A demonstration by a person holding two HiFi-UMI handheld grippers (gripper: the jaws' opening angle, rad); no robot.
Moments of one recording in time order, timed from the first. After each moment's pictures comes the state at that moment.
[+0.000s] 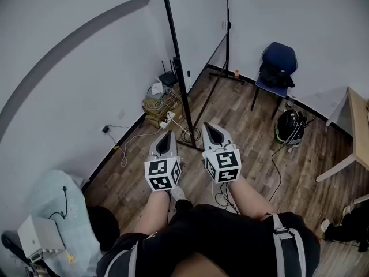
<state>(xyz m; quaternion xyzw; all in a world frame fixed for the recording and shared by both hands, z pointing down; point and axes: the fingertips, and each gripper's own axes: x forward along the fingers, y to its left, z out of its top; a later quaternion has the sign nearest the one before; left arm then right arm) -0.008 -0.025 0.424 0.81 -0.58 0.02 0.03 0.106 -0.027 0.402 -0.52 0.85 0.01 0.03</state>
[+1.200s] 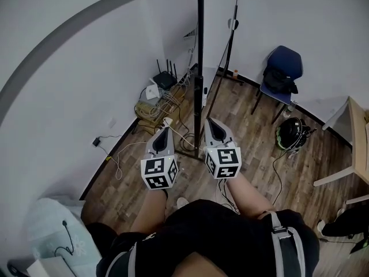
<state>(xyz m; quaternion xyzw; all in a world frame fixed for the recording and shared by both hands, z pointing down) -0.124 -0.259 0.435 0.83 -0.55 0.01 0.06 0.008 -0.266 0.416 -0.58 0.81 -0.01 0.00</state>
